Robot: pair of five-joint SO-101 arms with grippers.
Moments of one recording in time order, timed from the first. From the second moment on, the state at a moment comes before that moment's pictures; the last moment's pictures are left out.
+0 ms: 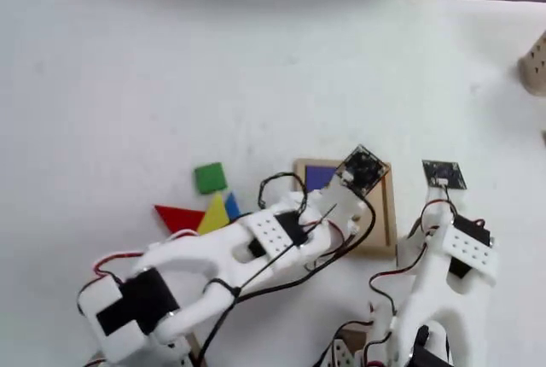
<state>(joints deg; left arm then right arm) 49.8 2.9 41.3 19.3 10.2 27.3 -33.0 65.5 59.7 30.7</state>
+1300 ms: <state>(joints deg) 45.2 20.0 17.8 36.8 19.3 26.9 -33.0 66.0 59.6 31.0</state>
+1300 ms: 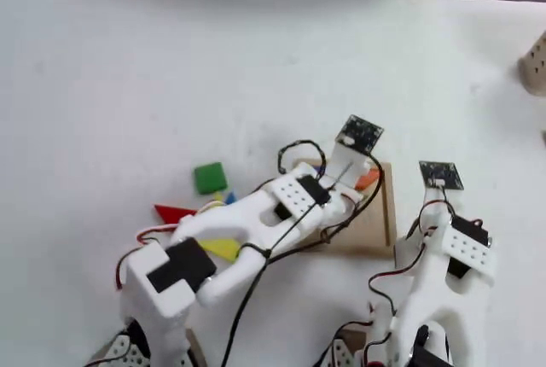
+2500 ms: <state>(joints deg) 48.5 24.7 13.6 32.1 19.4 26.9 -33.0 66.2 58.9 31.1</state>
